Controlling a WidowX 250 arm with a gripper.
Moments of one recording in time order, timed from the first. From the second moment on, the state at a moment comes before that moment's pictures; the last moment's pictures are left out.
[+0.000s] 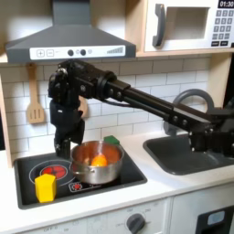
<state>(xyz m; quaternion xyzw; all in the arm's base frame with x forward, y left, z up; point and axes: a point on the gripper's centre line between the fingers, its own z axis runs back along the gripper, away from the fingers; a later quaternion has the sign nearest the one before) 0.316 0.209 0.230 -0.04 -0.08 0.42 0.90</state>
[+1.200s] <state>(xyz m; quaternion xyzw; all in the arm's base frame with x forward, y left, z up) 0.304 0.146 0.225 -0.06 -0.08 0.35 0.93</state>
